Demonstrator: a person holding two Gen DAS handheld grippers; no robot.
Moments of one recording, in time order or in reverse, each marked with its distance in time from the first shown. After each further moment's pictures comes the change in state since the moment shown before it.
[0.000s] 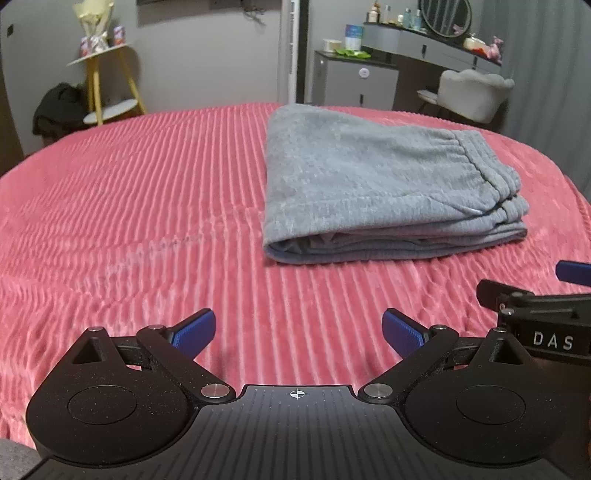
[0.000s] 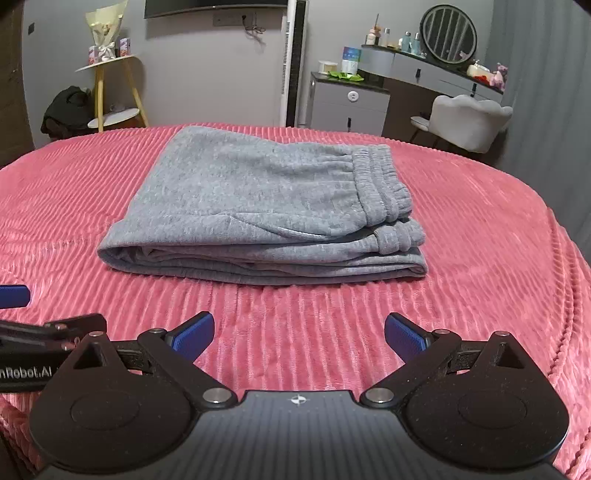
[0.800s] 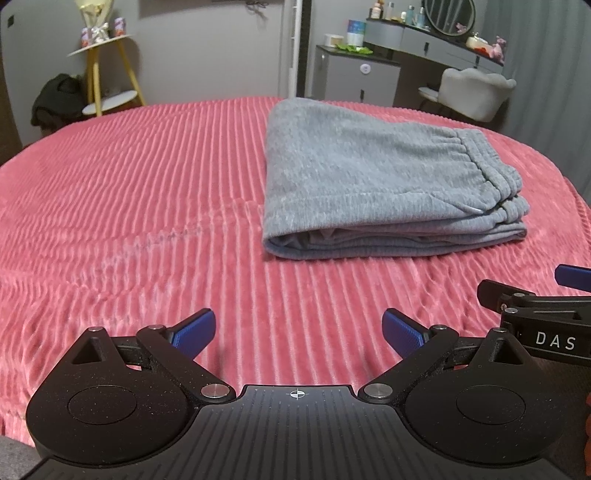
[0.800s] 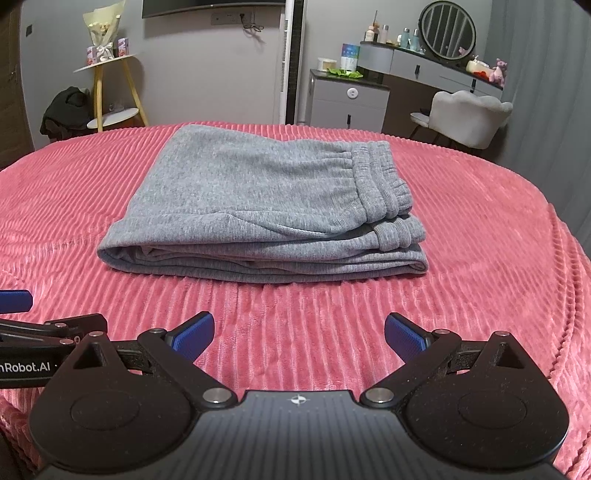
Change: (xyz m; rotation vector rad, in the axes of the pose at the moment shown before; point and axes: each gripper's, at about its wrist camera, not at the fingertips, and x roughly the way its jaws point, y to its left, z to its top) left arm 0.003 0.001 0.000 -0.015 0.021 -0.011; right arm 0.001 -0.002 0.000 0.013 0.009 0.006
